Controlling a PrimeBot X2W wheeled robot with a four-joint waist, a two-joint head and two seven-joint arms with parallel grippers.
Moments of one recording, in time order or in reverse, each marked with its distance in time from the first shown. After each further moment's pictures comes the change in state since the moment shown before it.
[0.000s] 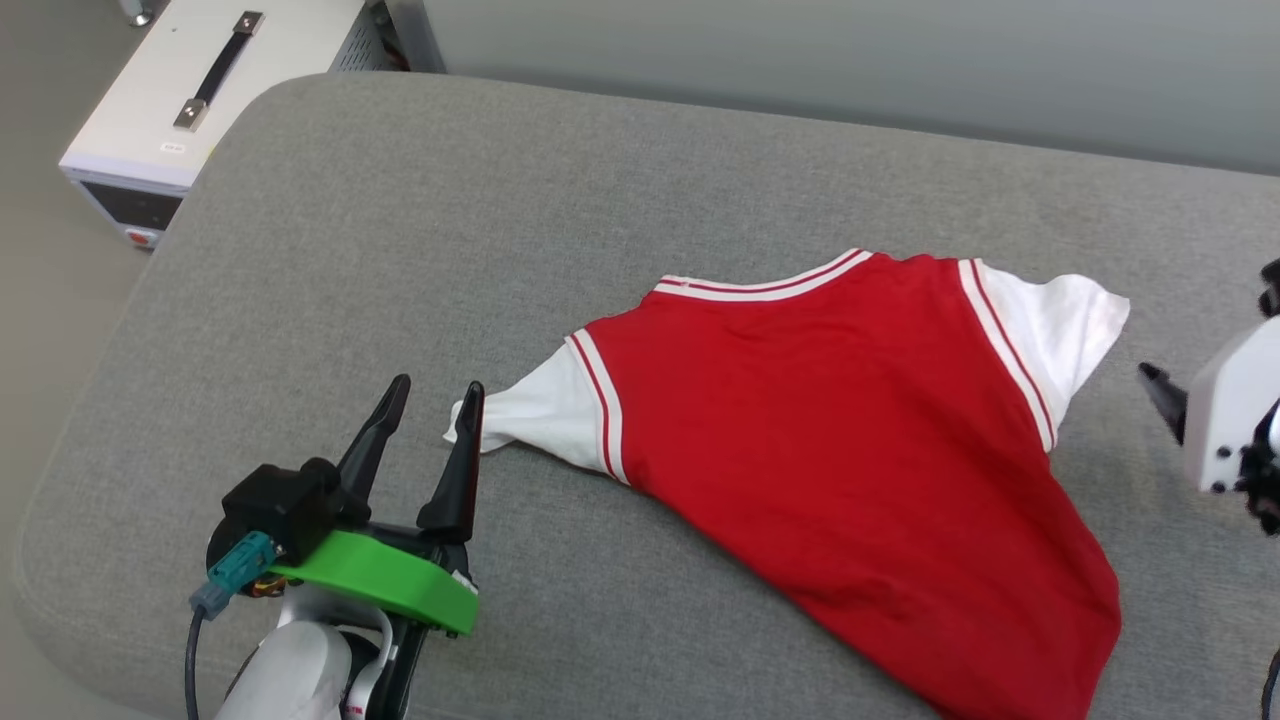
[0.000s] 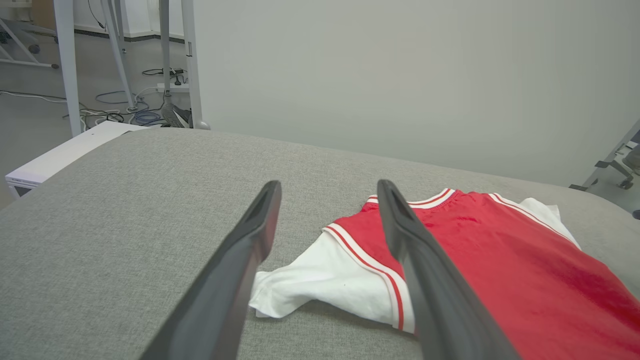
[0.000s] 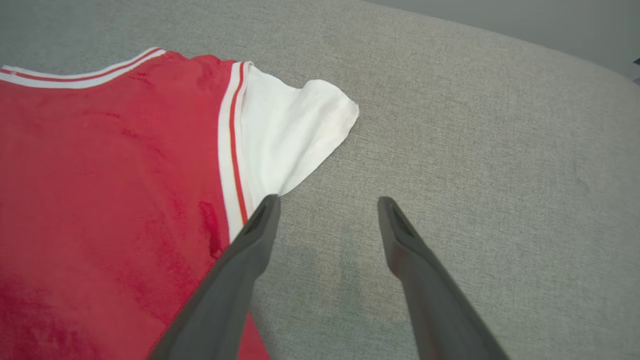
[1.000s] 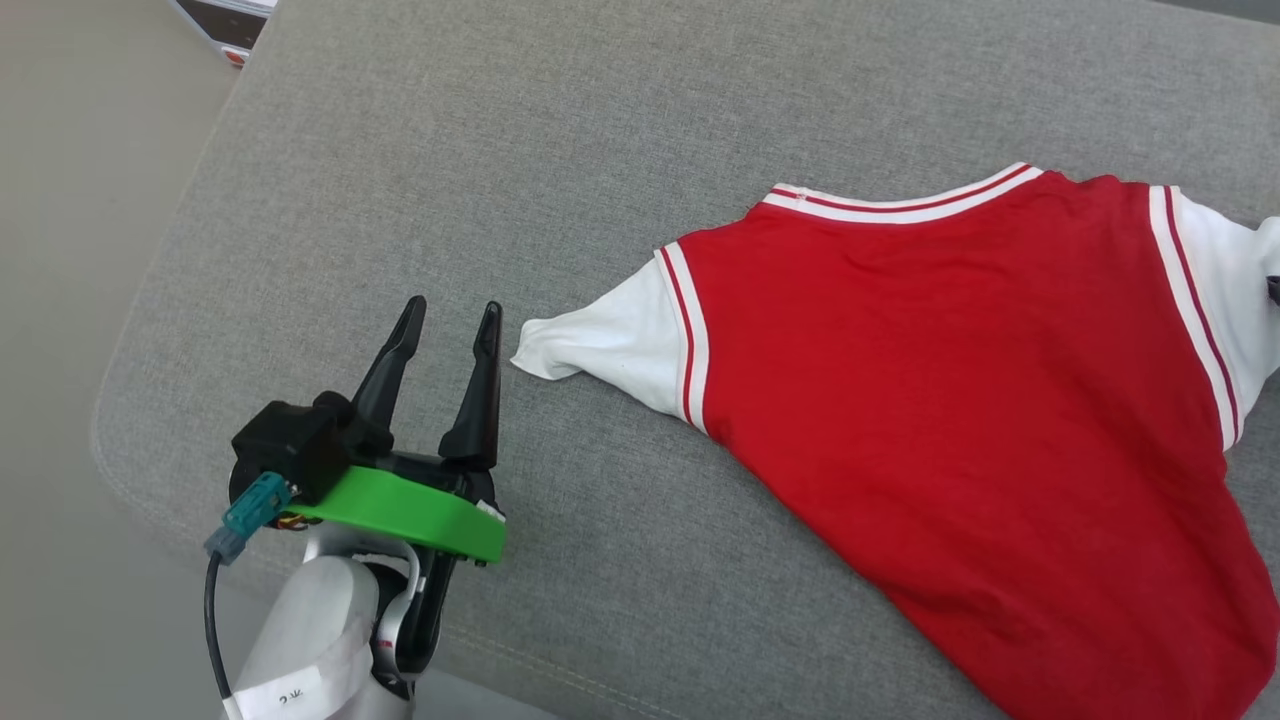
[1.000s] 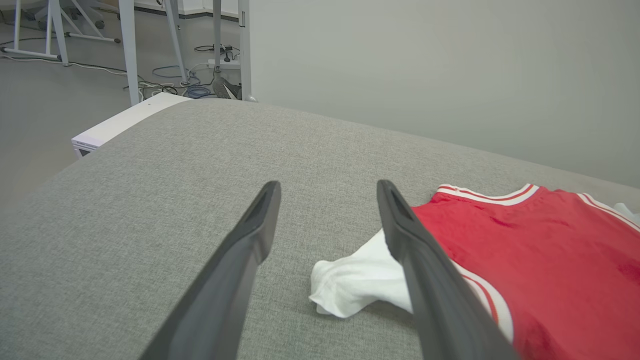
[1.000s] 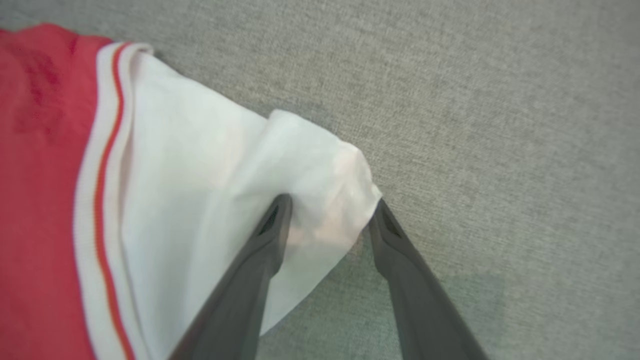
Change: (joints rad) left arm -0.099 -0.140 0.100 0.034 0.100 -0.067 0.000; right arm -0.382 -0.175 0.142 0.416 0.056 -0.001 0.184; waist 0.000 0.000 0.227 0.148
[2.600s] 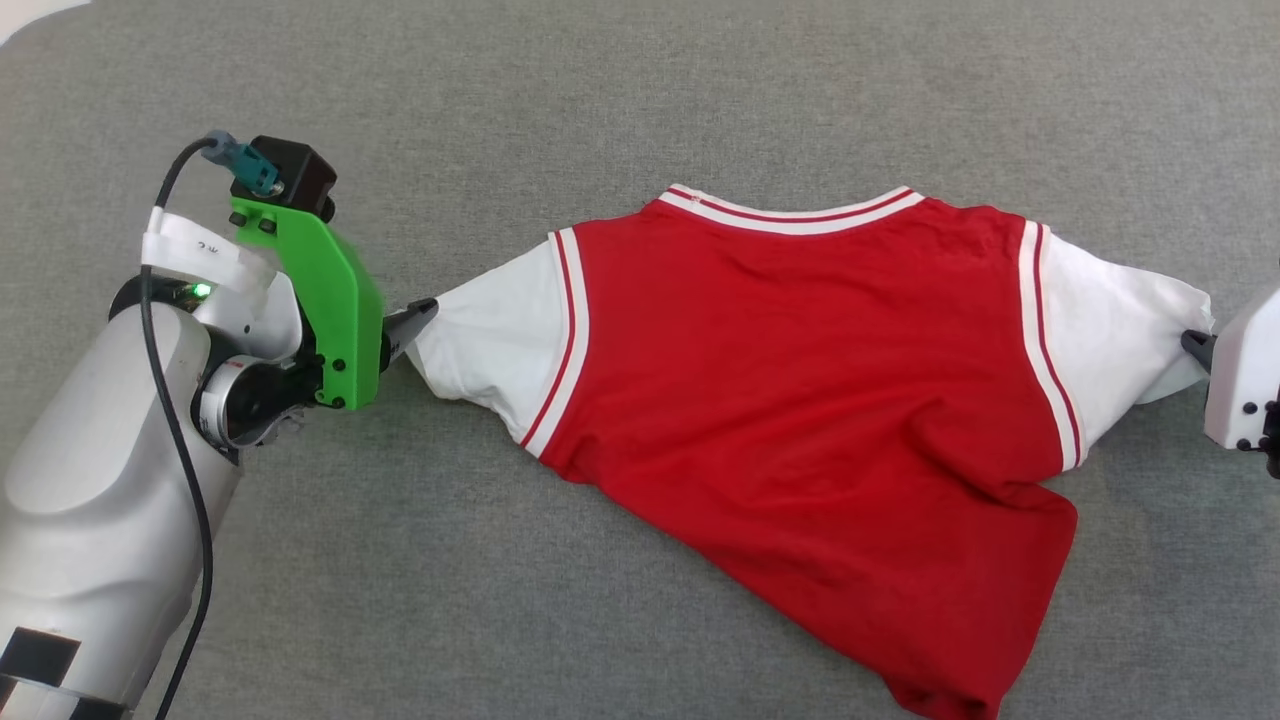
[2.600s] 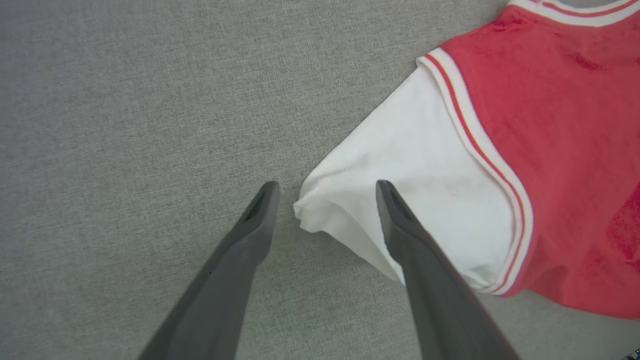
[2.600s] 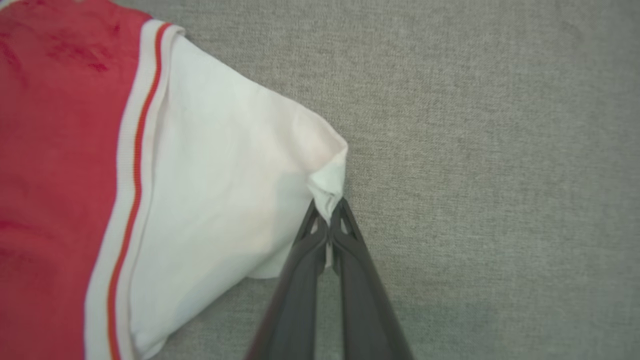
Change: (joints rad) left arm -0.502 0.357 -0.303 0.271 -0.385 -0.004 0.953; right arm 0.228 0.060 -0.035 -0.203 0.096 0.001 -0.212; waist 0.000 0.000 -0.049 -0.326
